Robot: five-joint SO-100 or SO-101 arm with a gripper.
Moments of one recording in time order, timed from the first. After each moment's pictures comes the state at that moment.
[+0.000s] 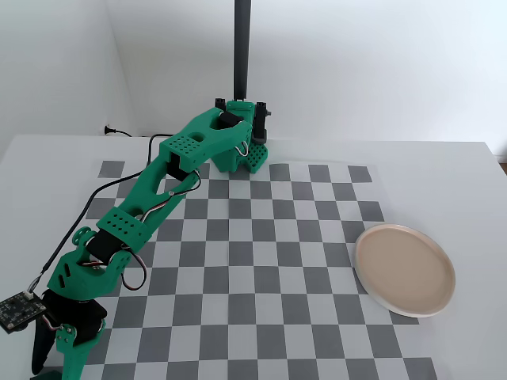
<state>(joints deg) 31.2 16.5 19.7 33.1 -83.4</state>
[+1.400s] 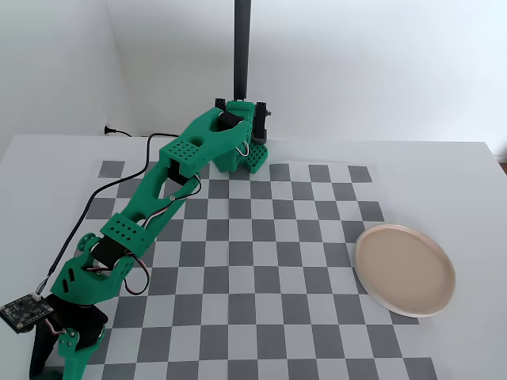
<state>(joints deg) 31.2 12.2 18.2 25.9 -84.1</state>
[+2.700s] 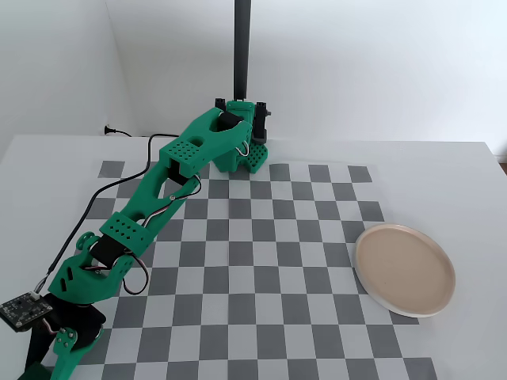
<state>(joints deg) 31.2 12.1 16.1 26.5 -85.3</state>
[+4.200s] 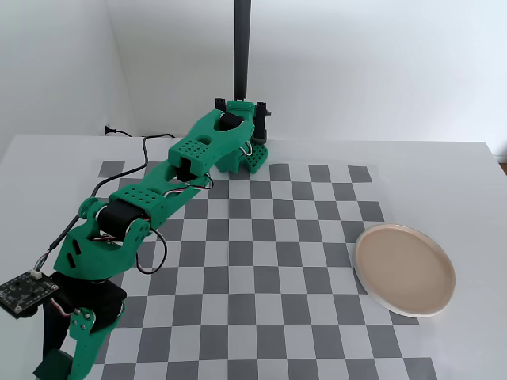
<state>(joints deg) 25.6 16.7 -9.4 62.8 -82.4</state>
